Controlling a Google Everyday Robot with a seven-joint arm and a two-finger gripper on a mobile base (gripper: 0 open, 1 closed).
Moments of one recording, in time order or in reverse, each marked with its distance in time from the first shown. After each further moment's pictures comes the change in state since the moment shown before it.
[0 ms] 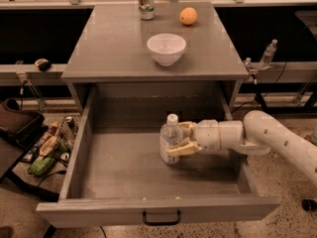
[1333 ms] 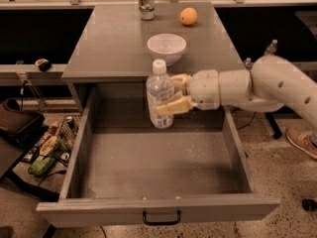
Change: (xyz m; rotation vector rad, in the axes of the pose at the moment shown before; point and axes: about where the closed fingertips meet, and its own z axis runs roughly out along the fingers) arm -0.173 -0.026 -0.003 0.050 0.028 -0.040
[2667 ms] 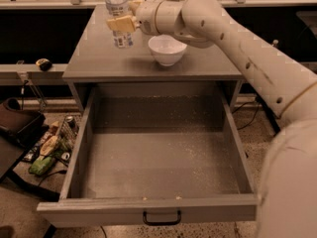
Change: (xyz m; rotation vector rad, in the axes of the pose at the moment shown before) arm -0.121 -0.220 0.121 0.404 -0.049 0.001
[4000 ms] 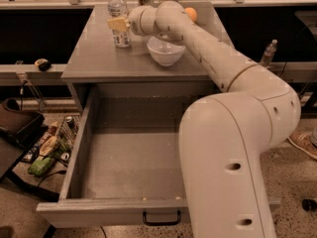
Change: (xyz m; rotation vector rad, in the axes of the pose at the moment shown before) arm 0.072 -0.077 0.092 0.180 0.109 0.146
